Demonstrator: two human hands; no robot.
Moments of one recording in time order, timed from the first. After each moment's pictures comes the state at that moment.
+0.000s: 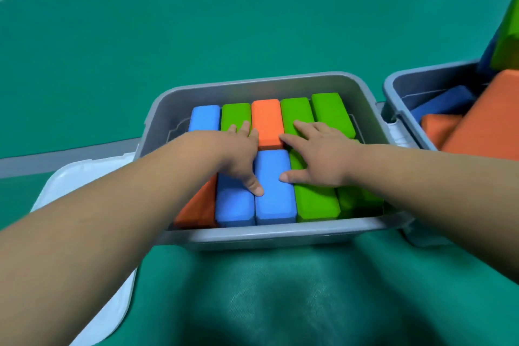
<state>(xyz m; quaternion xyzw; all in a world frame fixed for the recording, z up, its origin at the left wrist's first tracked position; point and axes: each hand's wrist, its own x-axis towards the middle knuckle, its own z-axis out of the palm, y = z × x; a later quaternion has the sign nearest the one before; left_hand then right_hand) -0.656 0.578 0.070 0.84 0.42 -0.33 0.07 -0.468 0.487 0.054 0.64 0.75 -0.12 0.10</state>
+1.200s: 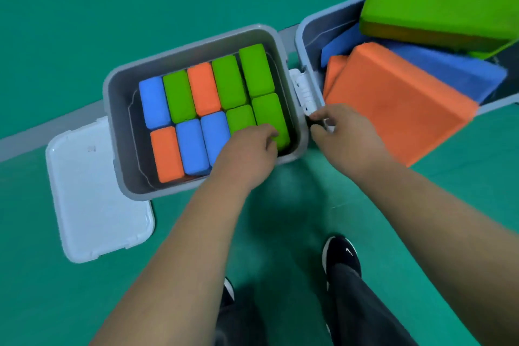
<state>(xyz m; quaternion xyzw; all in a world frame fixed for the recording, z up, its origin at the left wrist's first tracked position) -0.547 0.414 0.208 0.83 0.46 -0.07 0.32 -0.365 0.328 0.201 0.82 0.41 -0.33 -0.23</state>
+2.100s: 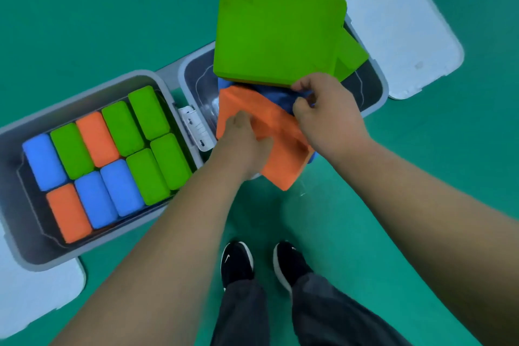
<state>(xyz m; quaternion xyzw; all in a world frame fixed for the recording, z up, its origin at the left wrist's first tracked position) -0.305 0.382 0.237 0.75 0.48 -0.12 0.44 -0.158 0.294 0.274 0.87 0.35 -0.21 -0.28</state>
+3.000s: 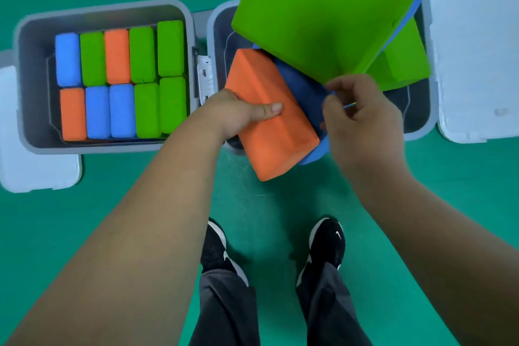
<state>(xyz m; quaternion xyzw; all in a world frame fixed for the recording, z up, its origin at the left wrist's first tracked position) -0.275 0.375 0.223 0.46 0.69 -0.09 0.55 -0.092 0.258 0.248 0.80 0.35 -0.32 -0.37</state>
